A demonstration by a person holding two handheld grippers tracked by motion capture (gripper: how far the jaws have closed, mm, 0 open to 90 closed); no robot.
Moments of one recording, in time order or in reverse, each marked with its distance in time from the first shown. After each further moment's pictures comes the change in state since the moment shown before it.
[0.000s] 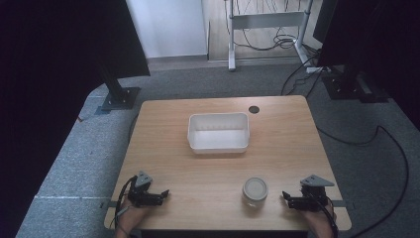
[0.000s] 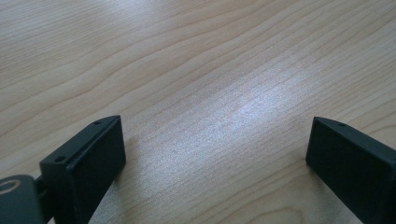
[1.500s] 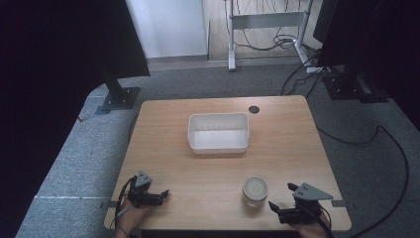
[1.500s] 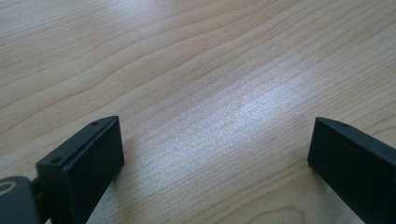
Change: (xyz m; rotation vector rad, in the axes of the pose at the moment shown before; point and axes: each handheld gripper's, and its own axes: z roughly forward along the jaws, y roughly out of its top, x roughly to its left) left arm 0.000 0.000 0.000 0.001 0.010 -0.011; right arm 0.062 0.020 -0.046 -0.180 0.211 -0.126
